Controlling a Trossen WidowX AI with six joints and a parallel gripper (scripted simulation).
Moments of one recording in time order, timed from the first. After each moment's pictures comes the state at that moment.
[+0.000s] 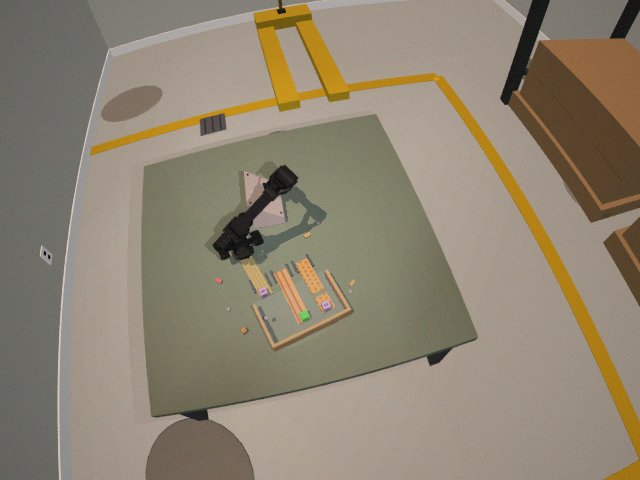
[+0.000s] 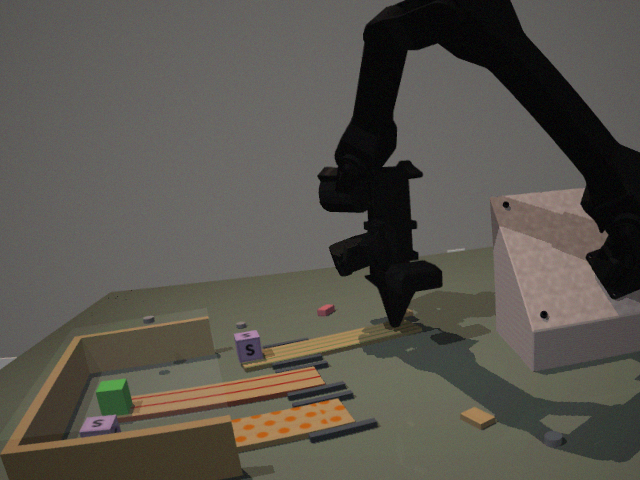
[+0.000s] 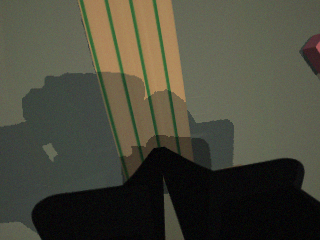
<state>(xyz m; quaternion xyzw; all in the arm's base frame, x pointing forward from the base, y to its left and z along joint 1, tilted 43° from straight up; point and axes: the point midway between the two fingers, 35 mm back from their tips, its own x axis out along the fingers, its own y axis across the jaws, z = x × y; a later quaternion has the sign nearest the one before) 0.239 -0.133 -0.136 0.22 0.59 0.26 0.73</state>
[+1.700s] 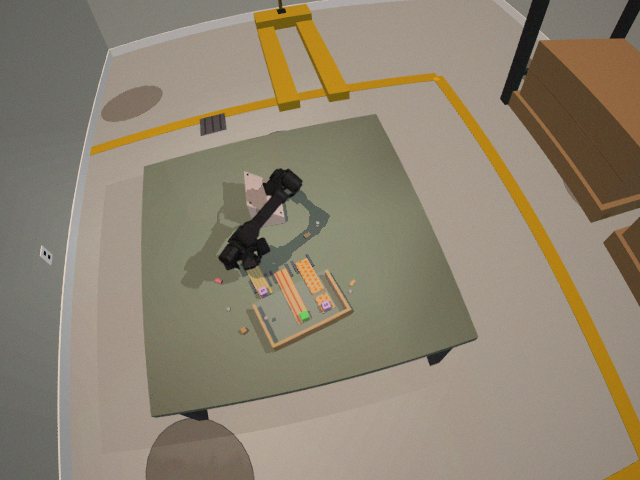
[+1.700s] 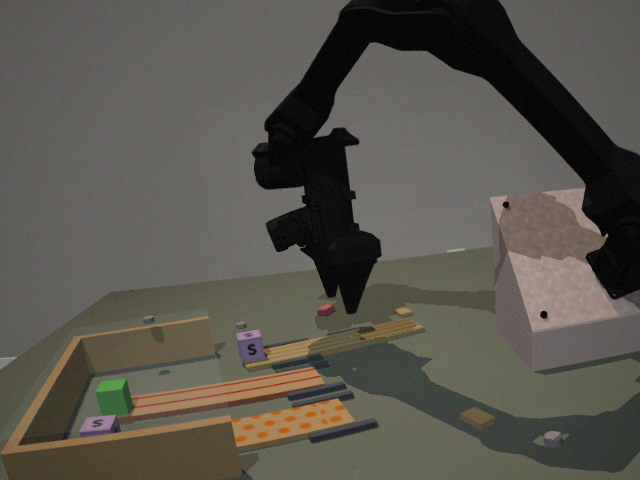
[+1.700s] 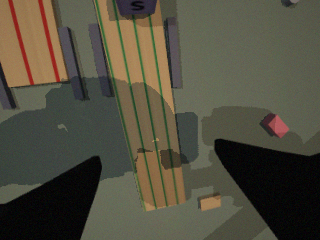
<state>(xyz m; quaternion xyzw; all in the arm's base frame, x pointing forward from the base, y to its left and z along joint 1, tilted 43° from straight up) 0.308 -0.161 -0.080 0.21 0.59 0.27 0.73</state>
